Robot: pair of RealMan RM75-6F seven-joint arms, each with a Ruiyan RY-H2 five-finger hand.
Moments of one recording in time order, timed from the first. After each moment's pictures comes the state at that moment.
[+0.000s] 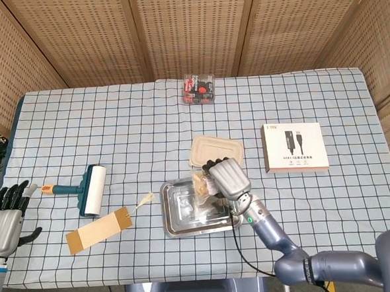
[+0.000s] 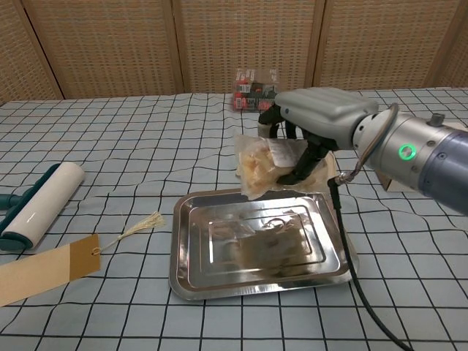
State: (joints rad) left arm -0.12 -1.14 -0.02 -1.64 1.42 1.39 0.19; right arm 0.80 -1.65 0.20 -1.63 -1.07 1.11 -0.58
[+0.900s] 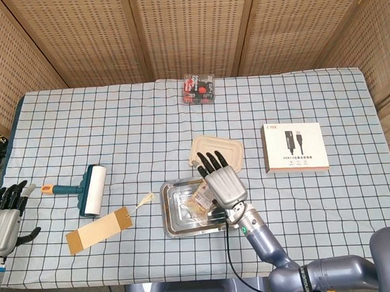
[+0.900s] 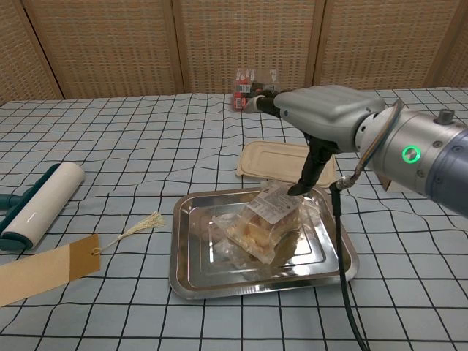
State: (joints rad) left arm -0.12 -1.14 -0.02 -1.64 1.42 1.38 0.17; right arm 0.81 -1.62 0.19 -1.82 -0.92 1.24 -0.83
